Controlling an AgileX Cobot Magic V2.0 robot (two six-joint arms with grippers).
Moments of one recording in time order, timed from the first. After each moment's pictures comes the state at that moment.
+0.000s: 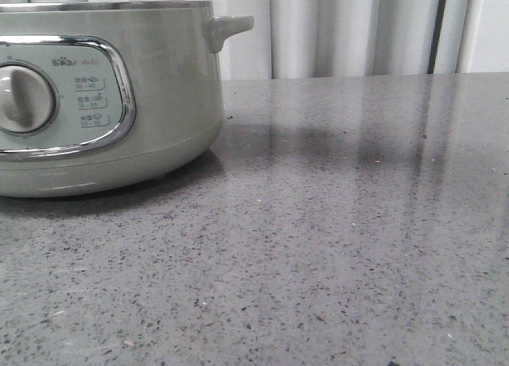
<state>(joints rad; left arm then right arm) 0.03 0.48 -0.46 -0.23 -0.27 0.11 0.68 1.66 -1.67 0.18 0.67 -0.07</state>
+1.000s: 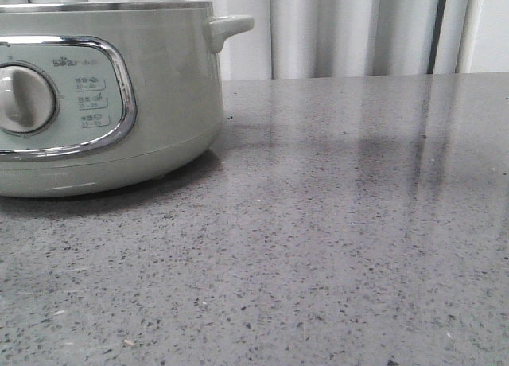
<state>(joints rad) -0.22 0.42 -0.59 -0.18 0.25 0.04 0.70 1.35 -1.57 -0.06 0.77 -0.07</state>
